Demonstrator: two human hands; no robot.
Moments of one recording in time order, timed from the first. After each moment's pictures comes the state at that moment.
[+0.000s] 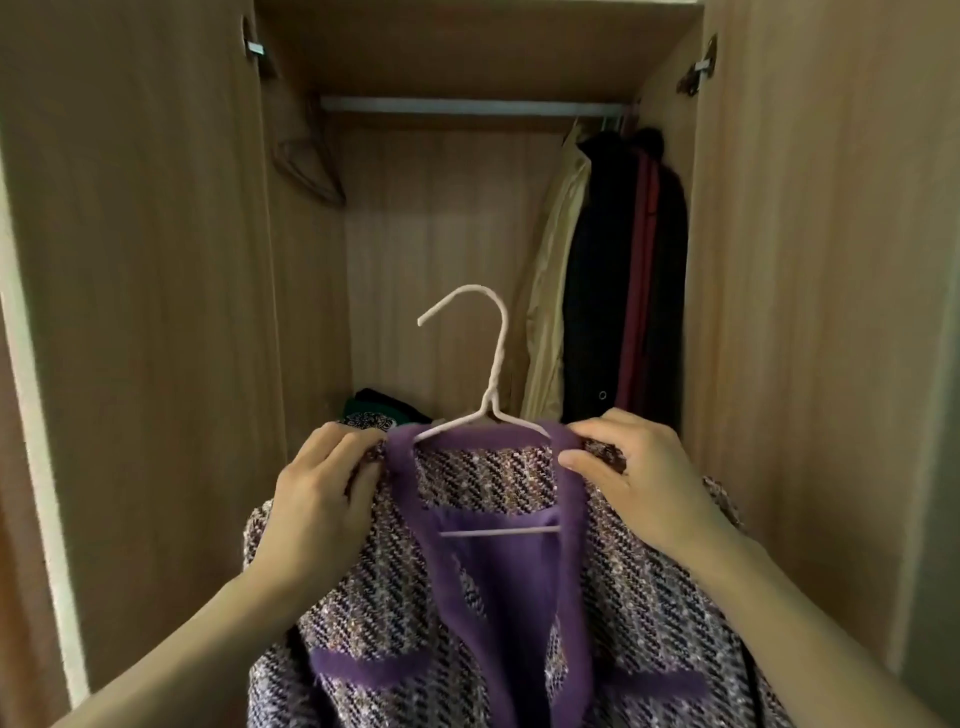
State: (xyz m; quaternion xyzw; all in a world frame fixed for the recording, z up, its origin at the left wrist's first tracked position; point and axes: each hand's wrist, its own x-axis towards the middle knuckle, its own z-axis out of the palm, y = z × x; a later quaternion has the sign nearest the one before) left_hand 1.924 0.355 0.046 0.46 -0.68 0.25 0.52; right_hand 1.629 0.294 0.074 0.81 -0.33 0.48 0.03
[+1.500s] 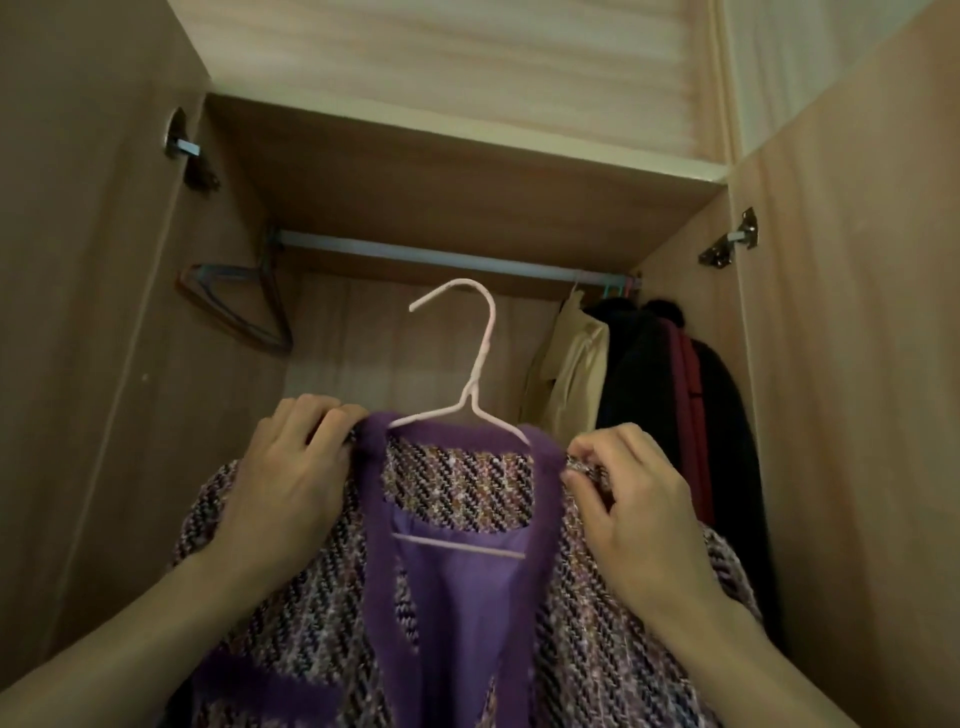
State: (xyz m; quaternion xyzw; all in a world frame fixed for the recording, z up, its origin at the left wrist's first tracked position) left_hand 1.992 0.026 0.229 0.37 -0.60 0.49 0.52; right_hand 1.697 0.030 0.224 0.69 -0.29 0.59 0.29
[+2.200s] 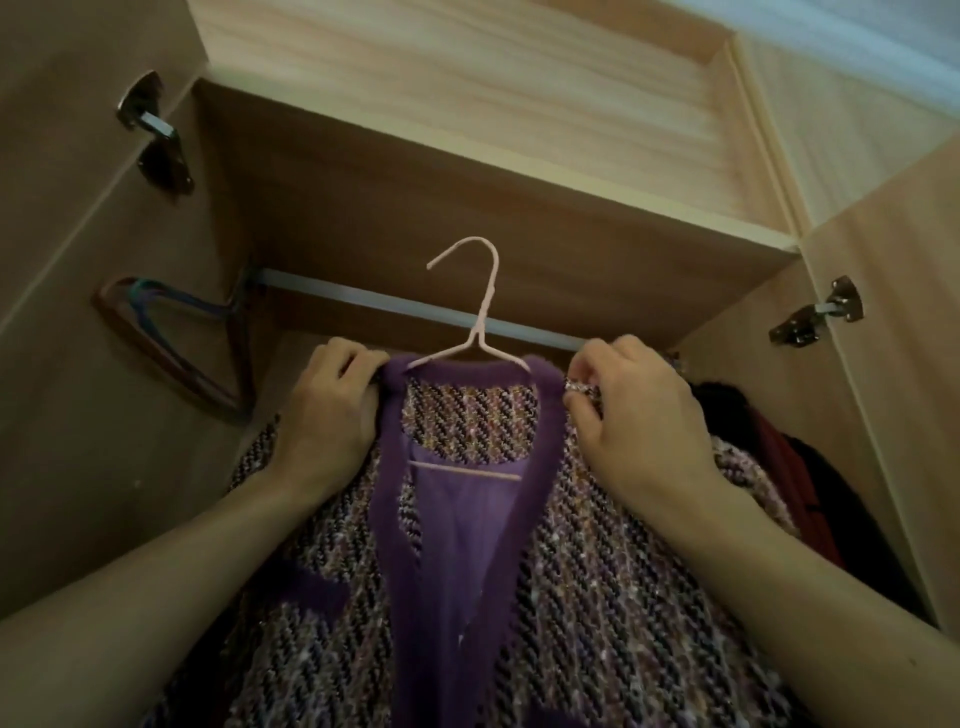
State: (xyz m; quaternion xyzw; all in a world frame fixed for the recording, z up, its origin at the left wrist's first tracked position) left_hand 2.038 -0.161 0.376 0.27 -0.55 0.49 0.62; right_hand 1.773 -0.078 0.377 0.61 -0.34 0.53 0.48
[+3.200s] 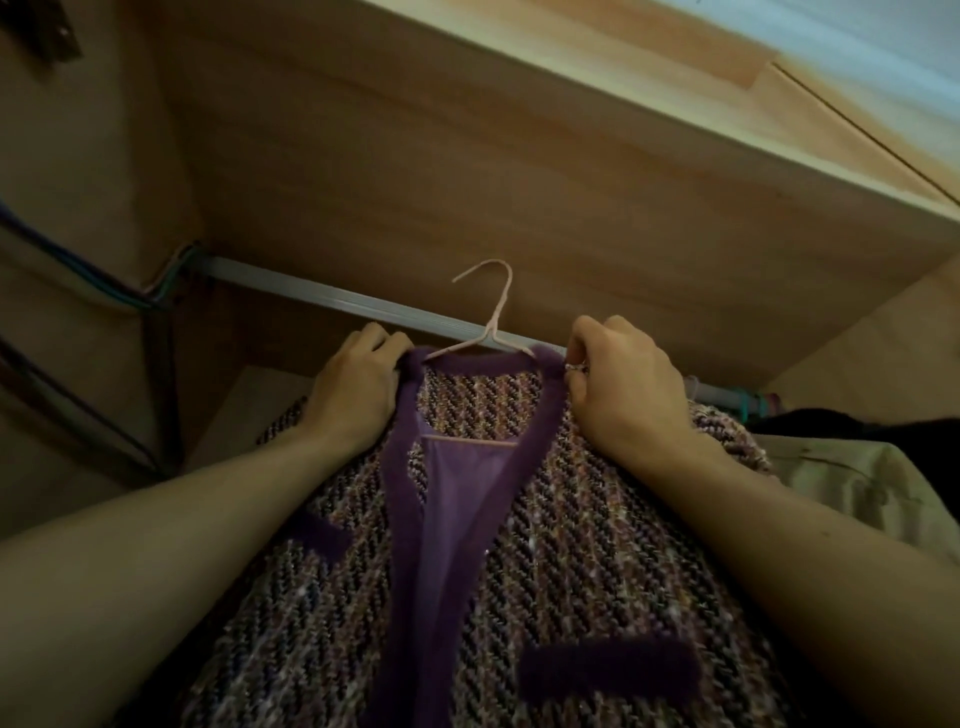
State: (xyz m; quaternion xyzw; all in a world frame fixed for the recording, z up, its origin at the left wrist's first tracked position) left_hand 2.069 -0.359 0.521 0.28 -0.54 0.50 0.61; right_hand 1.818 -0.280 0.503 0.57 -0.33 0.56 0.51
